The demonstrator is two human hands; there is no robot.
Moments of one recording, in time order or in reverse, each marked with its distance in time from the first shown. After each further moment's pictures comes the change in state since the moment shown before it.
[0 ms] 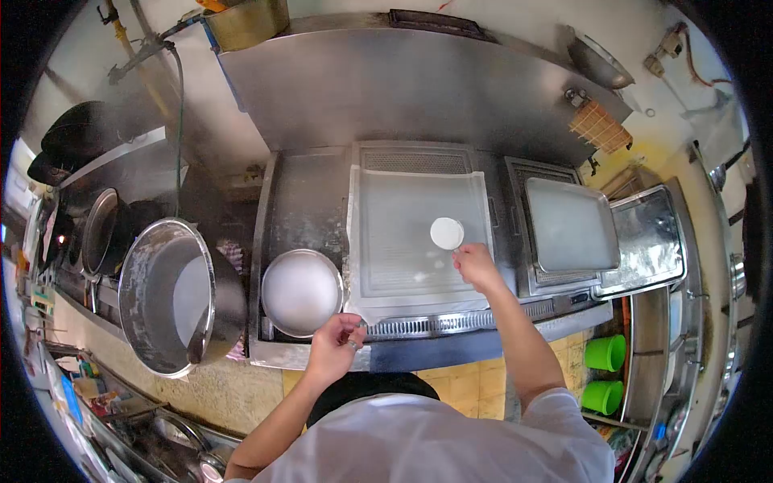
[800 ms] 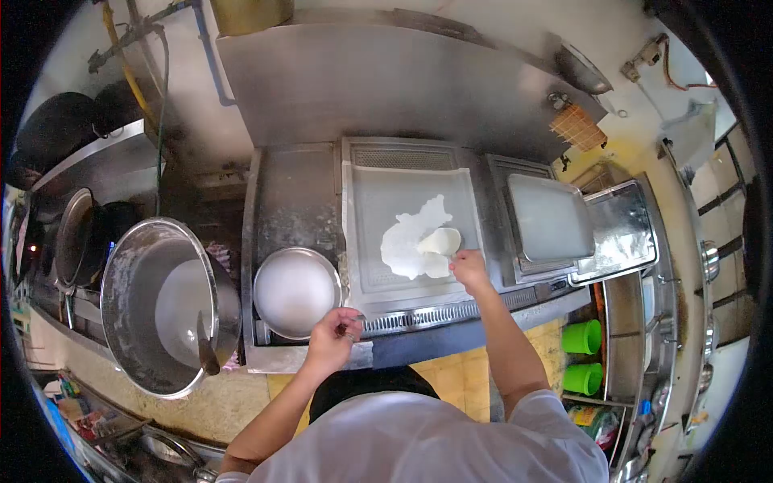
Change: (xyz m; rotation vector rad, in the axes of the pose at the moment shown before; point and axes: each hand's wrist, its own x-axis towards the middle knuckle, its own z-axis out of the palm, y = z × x) left_hand 0.019 -0.041 -0.040 -0.132 -0.112 0.075; right_hand -0.017 0.035 0.028 -0.183 0.355 -0.016
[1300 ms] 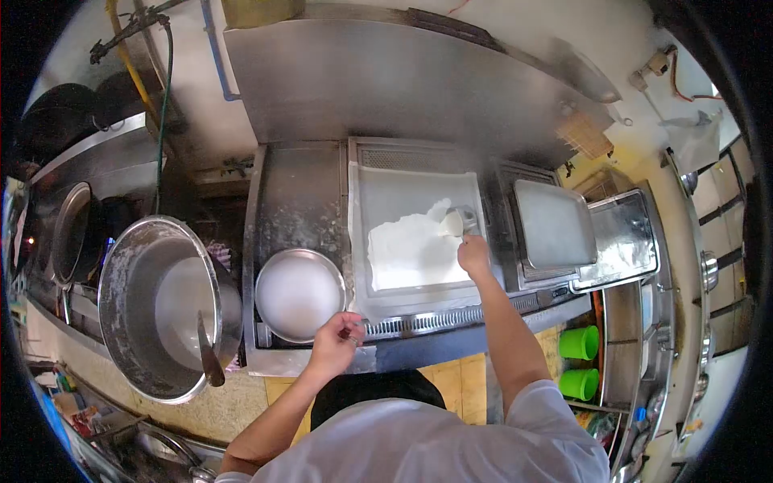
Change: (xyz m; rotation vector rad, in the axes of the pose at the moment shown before) left_hand 0.008 -0.017 -0.005 -0.016 0.018 -0.042; right_hand 0.073 0.013 0.016 -0.473 0.175 -0.472
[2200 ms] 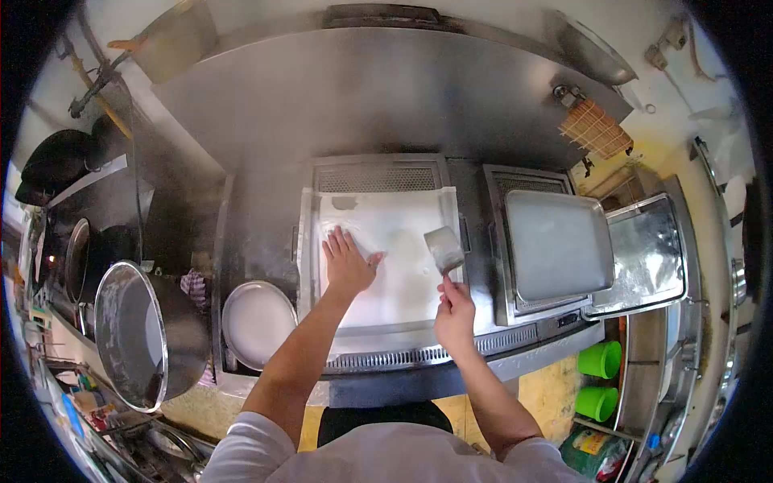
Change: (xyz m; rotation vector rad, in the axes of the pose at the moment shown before) left_hand 0.288 0.000 0.158 1.410 0.187 0.078; right_hand -0.043 -0.008 -0.087 0.665 -0.010 0.121
